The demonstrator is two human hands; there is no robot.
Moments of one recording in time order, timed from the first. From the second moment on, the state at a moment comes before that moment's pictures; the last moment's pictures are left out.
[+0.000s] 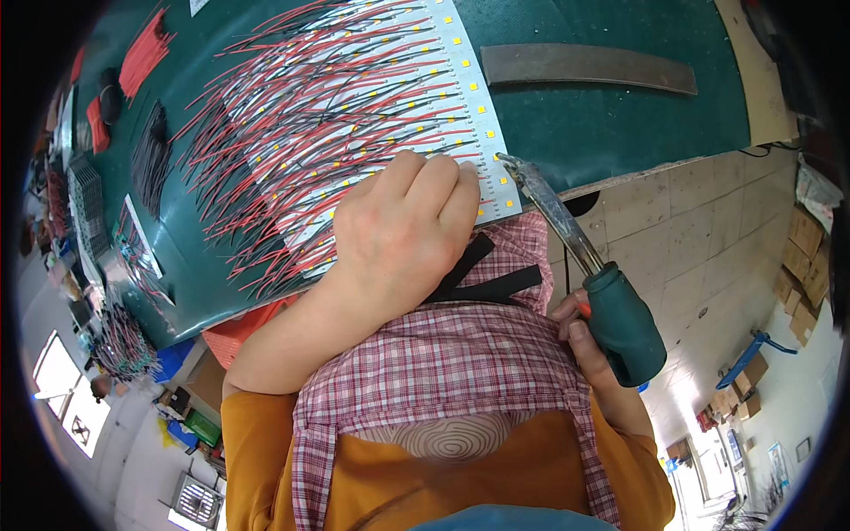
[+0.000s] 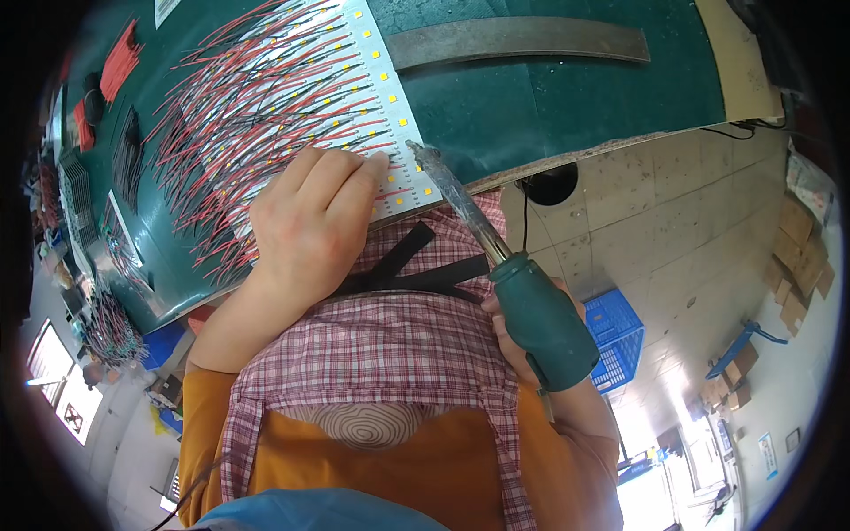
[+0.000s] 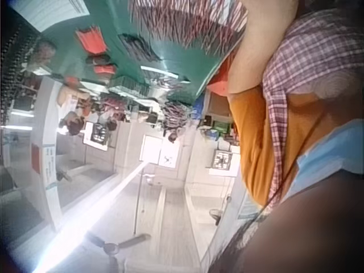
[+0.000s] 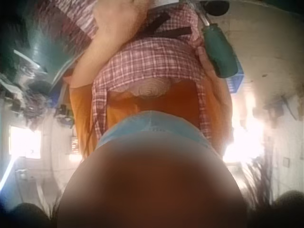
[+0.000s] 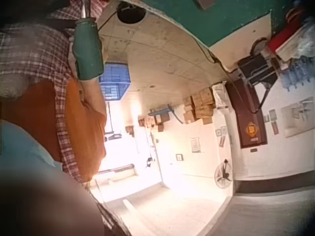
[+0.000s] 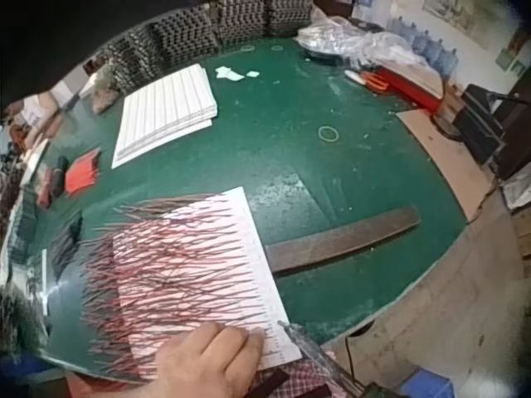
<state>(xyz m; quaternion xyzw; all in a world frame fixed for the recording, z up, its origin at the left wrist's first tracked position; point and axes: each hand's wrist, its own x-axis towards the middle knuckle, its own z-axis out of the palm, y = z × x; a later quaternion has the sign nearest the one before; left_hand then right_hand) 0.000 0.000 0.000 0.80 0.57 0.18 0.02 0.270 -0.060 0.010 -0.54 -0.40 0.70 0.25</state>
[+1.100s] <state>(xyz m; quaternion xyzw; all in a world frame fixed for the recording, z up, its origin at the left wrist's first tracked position) -0.040 -0.052 0.025 0.74 0.57 0.28 0.21 0.165 0.030 0.017 -0.34 -0.45 0.74 0.36</state>
